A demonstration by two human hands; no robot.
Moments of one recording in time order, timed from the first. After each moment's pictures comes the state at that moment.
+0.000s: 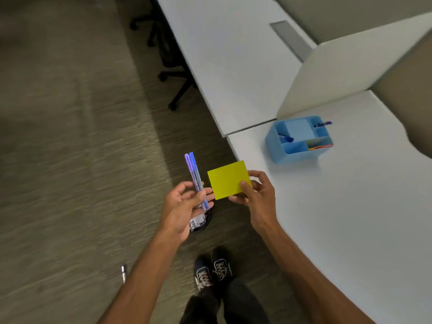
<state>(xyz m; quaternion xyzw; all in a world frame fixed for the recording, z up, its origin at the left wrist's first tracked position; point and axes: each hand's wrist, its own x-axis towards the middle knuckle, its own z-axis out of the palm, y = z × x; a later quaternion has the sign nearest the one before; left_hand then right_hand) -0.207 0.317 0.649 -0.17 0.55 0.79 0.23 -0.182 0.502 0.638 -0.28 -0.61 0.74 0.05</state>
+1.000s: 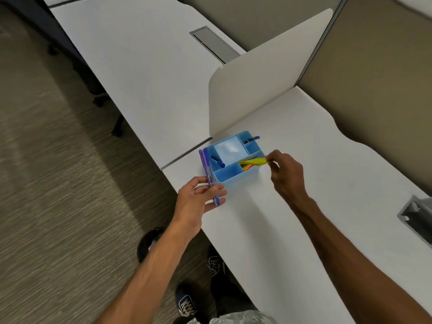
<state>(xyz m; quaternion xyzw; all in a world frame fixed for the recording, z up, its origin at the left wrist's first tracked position) -0.294 0.565 0.689 -0.10 0.61 0.69 0.36 -0.236 0.819 0.632 -0.19 -0.94 0.20 0.19</state>
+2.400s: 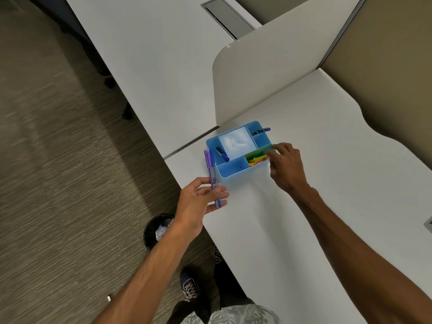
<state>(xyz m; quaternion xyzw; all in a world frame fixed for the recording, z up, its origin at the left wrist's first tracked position) -0.296 0.583 0.660 -0.15 0.64 0.66 0.37 -0.267 0.853 0.571 -0.11 -0.98 0.13 0.07</state>
